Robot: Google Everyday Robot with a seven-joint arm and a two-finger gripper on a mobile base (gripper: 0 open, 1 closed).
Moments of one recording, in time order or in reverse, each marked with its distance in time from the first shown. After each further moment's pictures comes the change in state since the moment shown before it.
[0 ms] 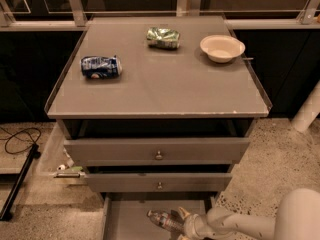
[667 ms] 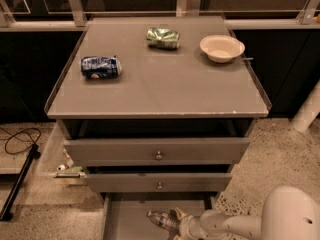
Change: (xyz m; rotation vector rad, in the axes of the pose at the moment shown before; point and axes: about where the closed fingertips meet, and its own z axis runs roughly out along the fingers) arm 0.009 -0.005 0.039 0.030 0.024 -0.014
